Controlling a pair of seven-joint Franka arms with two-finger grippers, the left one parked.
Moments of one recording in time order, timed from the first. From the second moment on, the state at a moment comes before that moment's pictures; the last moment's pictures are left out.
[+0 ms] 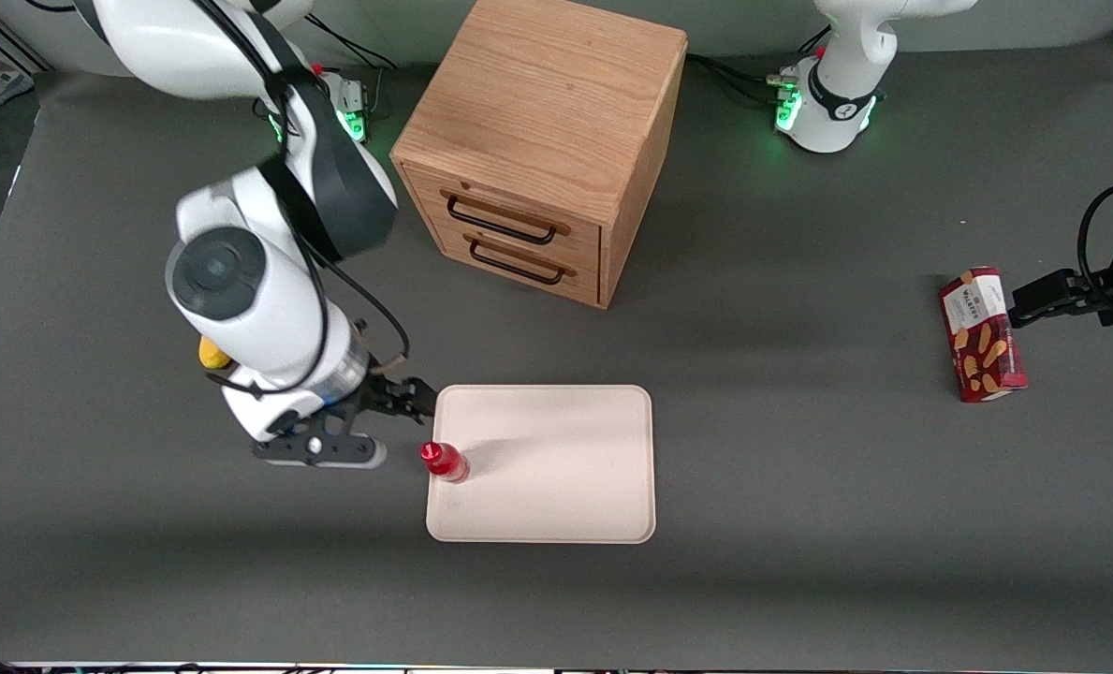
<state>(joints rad) 0.43 0.57 -0.02 -1.08 0.00 1.72 0.49</state>
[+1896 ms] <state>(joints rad) -0.02 0.02 -0.06 -1.57 0.01 1.67 -0.06</state>
